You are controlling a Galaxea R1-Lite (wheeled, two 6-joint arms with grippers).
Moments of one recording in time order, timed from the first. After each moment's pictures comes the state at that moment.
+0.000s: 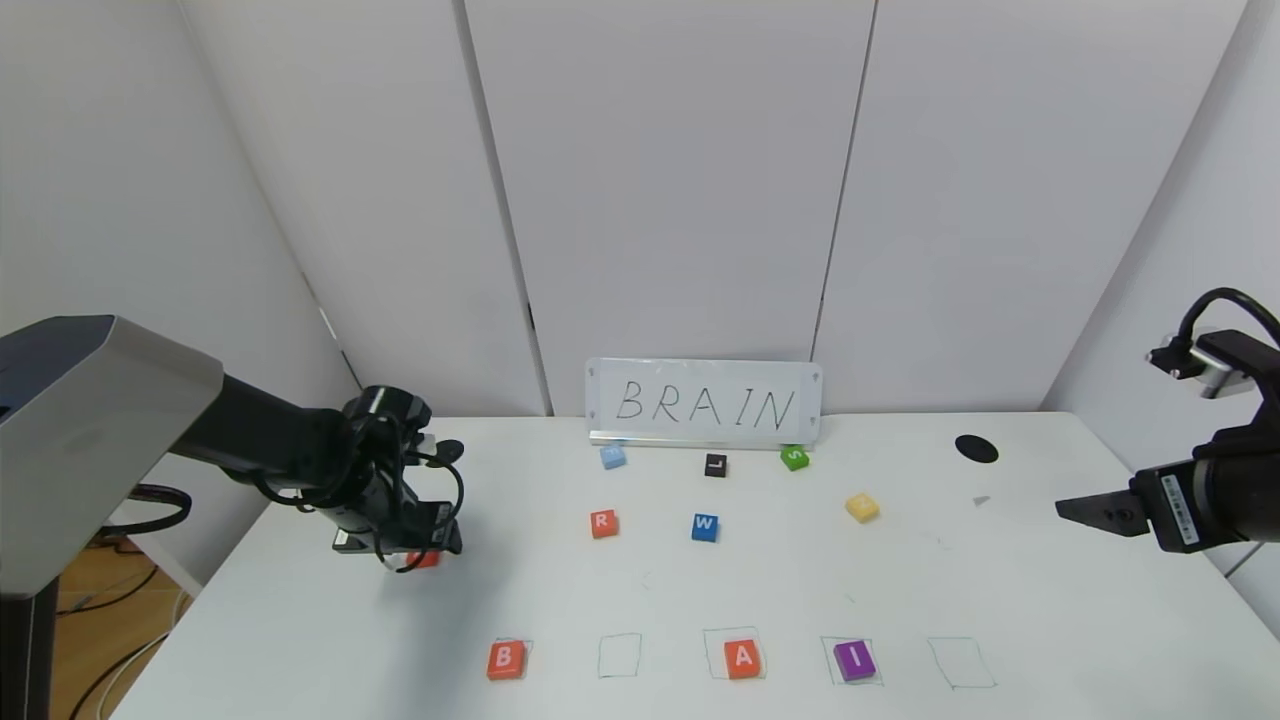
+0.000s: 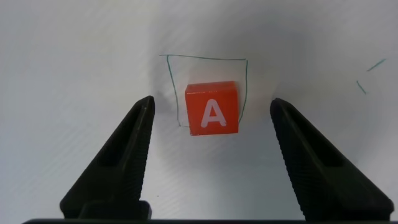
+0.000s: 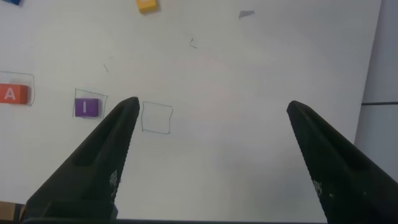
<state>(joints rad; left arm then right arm) -0.02 2.24 -1.32 0.23 0.10 -0.08 0.05 1.45 -0.96 0.27 0.00 -0.10</state>
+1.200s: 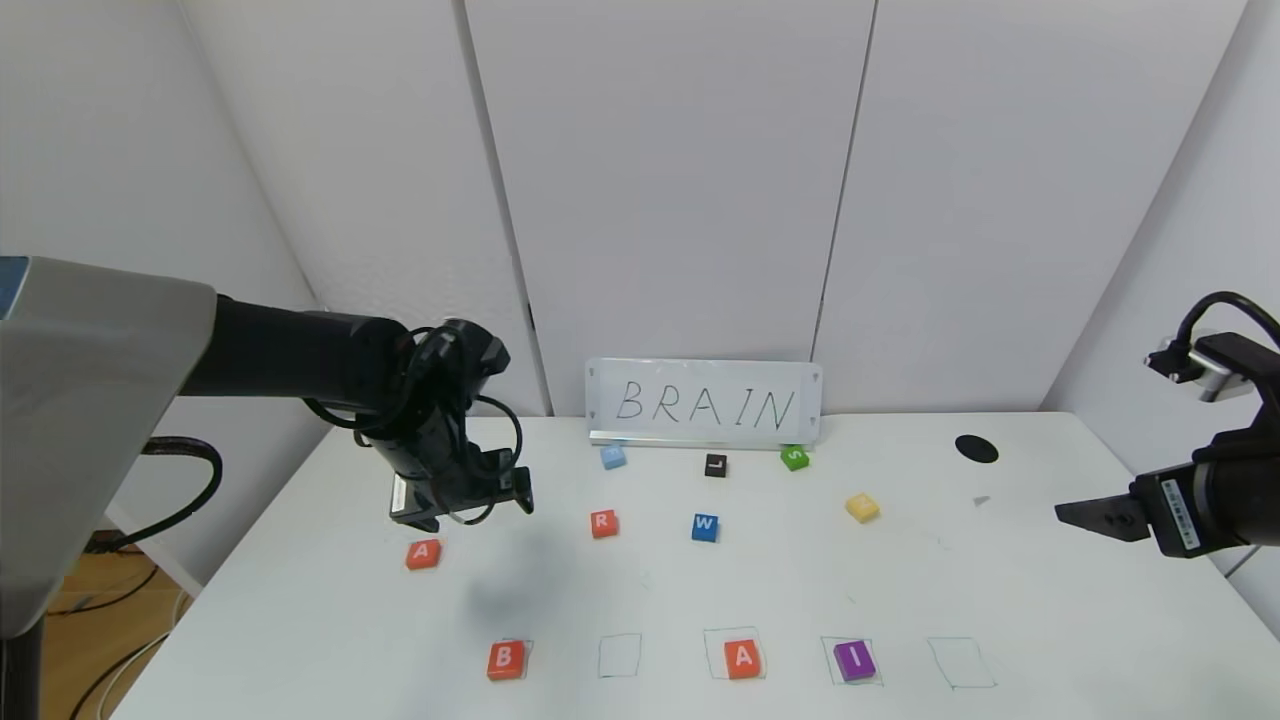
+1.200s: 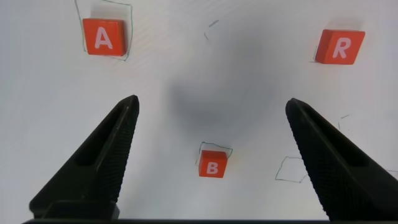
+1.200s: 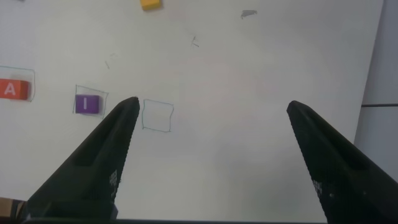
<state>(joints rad) -0.25 2.15 -1.59 0.65 0.11 -0.49 0.06 1.45 -0.95 0.27 0.00 -0.11</state>
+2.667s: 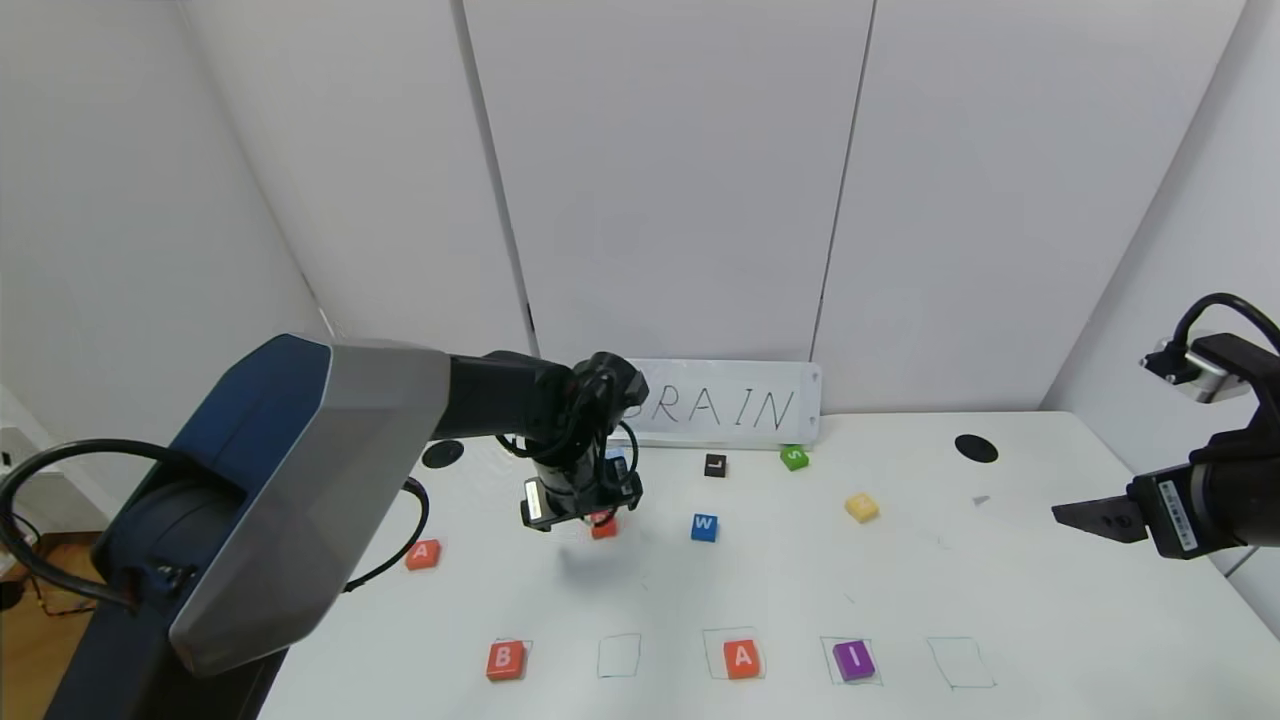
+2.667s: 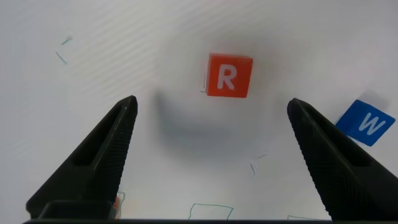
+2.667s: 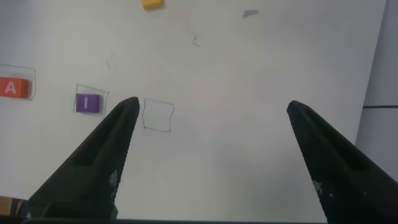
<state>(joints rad) -0.46 2.42 -1.90 0.65 0.23 -0.73 0.07 1.45 -0.95 0.27 0.00 -0.11</state>
